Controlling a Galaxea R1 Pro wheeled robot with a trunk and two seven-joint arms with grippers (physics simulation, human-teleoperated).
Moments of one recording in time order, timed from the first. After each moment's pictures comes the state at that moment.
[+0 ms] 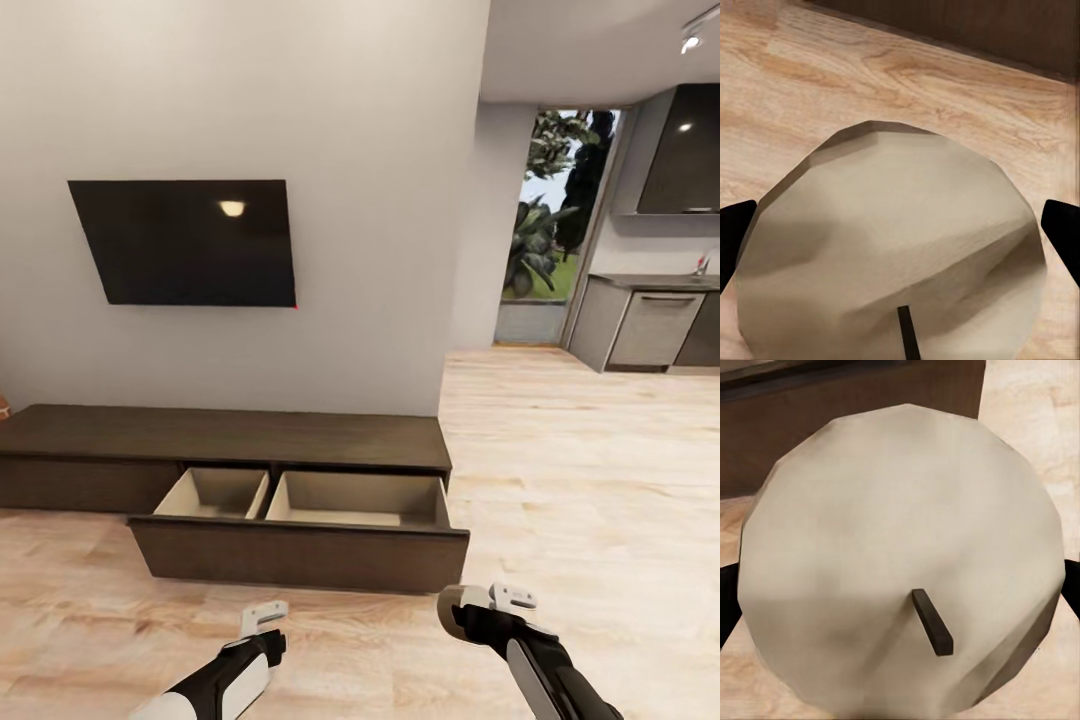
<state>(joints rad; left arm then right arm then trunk) -0.57 -0.05 -0.63 -0.25 0.83 0.08 0.36 -0.31 -0.05 0.08 -0.91 -0.34 0.44 -0.10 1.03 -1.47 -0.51</state>
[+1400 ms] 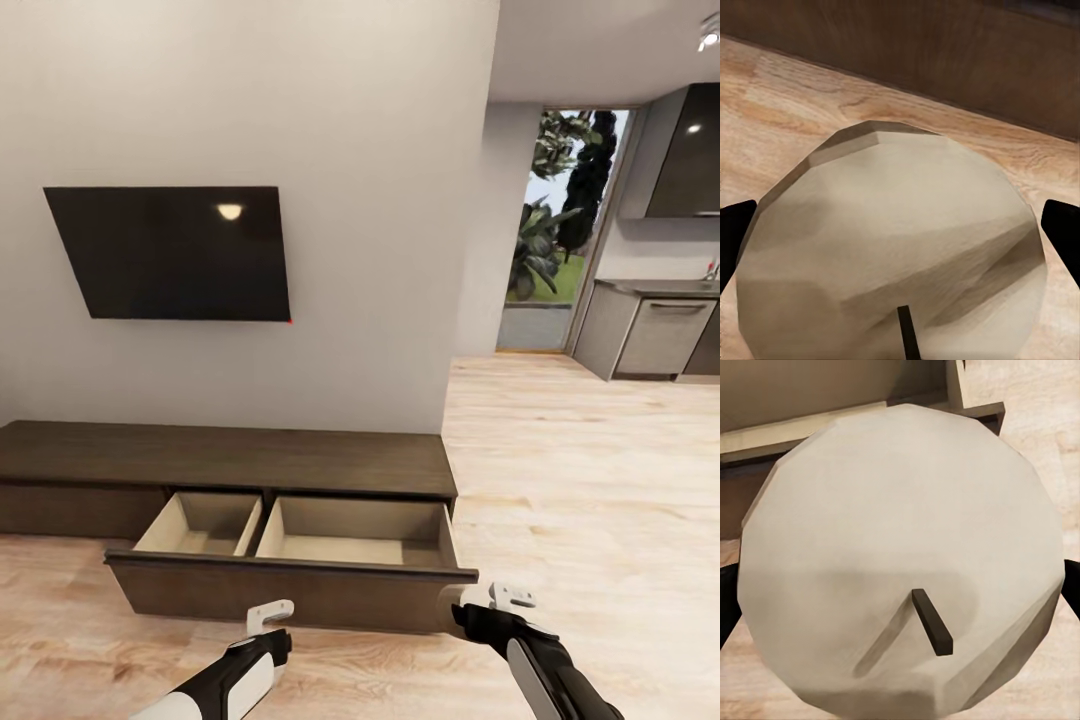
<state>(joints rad) -0.57 -0.07 -0.63 -0.25 0.83 0.08 0.36 -0.31 -0.05 0.08 -0.91 -0.34 0.44 -0.09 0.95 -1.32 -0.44</state>
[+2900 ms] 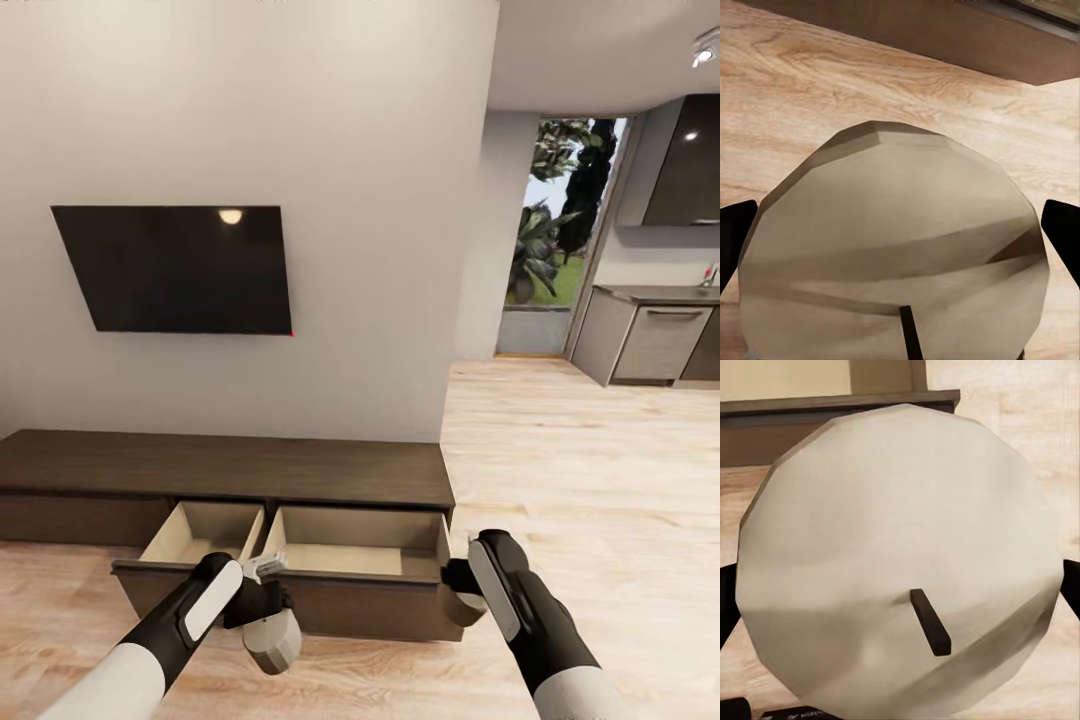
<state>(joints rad) -0.59 0.08 -0.36 -0.69 0.82 0.81 0.27 -0.50 0.05 0.08 -1.06 -0.36 1.04 -0.46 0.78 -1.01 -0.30</state>
